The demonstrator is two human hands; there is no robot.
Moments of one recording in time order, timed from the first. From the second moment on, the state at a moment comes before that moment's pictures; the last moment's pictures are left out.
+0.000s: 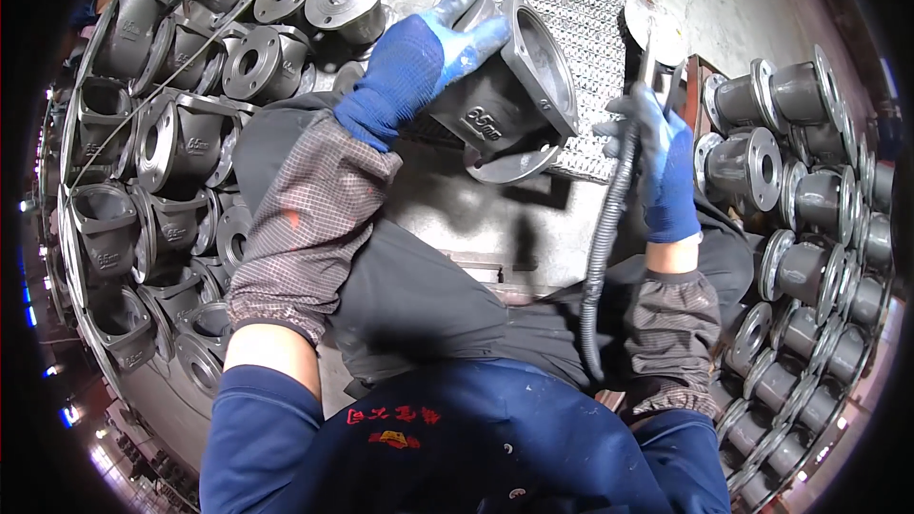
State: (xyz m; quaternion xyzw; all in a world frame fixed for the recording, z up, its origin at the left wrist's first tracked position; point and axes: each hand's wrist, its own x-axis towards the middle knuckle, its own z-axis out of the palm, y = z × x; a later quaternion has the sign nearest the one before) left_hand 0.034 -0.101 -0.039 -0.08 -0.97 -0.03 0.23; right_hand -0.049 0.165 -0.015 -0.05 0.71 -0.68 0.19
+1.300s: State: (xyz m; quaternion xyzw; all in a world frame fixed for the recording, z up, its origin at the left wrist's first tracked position) left_hand -0.001 -0.074 0.009 0.22 -0.82 -0.53 0.06; right_hand -0.141 0.142 -0.075 -0.45 0.85 -0.27 0.07
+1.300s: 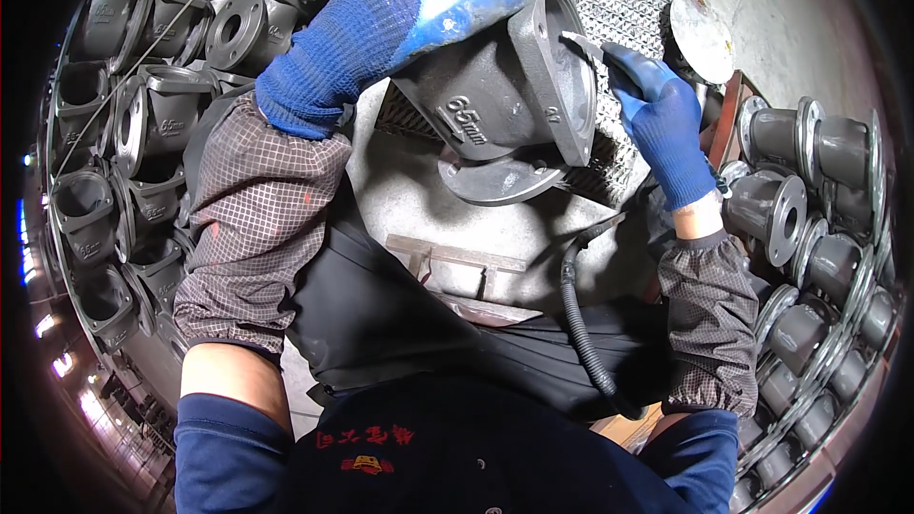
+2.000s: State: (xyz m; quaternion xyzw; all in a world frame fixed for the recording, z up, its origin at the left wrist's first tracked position) left_hand 0.000 -0.115 -0.019 -0.20 -0.95 -0.16 0.20; right_hand -0.125 0.135 -0.068 -0.51 0.85 0.05 -0.07
